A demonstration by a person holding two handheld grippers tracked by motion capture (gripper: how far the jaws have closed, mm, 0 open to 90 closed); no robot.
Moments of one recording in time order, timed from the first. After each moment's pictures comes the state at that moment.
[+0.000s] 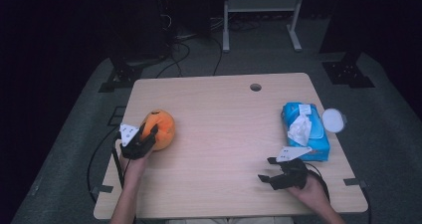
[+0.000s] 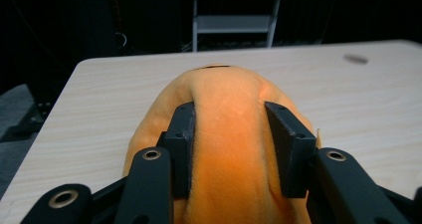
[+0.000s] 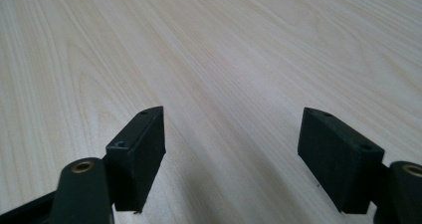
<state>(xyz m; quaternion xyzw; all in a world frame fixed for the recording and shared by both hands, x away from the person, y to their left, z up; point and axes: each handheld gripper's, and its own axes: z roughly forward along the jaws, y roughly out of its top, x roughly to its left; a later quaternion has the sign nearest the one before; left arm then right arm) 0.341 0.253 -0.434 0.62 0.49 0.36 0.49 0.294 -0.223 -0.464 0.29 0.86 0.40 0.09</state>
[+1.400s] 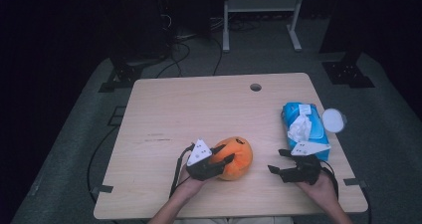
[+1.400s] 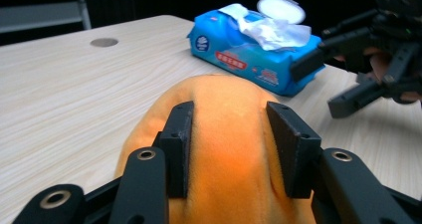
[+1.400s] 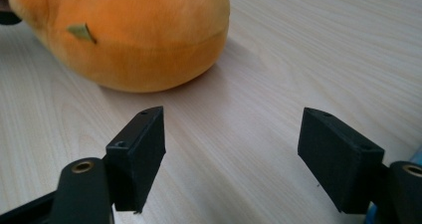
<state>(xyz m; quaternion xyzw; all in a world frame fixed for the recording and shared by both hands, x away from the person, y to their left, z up) 0.295 0.077 -0.441 0.76 0.26 0.16 0.57 0.293 -0.252 -0.445 0.32 0.83 0.44 0.14</state>
